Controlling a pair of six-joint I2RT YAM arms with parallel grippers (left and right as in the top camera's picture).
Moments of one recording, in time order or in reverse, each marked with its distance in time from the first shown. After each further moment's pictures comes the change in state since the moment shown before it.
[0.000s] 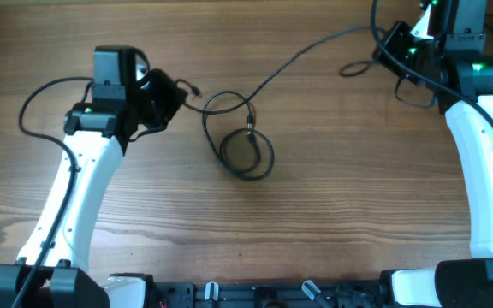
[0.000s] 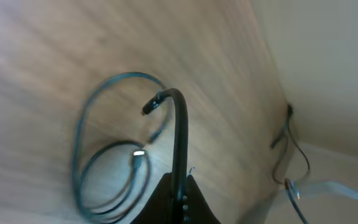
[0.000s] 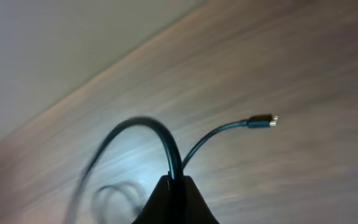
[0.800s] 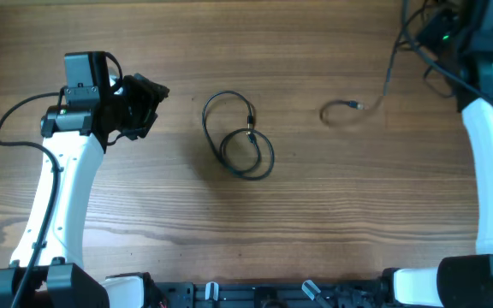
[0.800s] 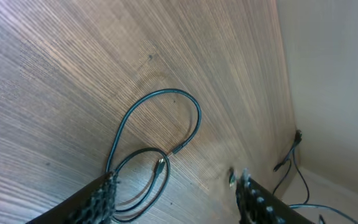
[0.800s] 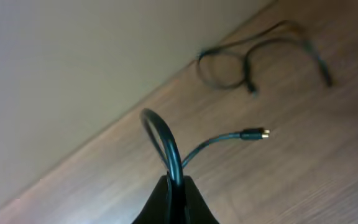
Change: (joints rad) left arm 0.120 0.000 0.000 -0.089 0.020 -0.006; right arm -0.125 0.000 0.000 0.193 0.273 -0.012
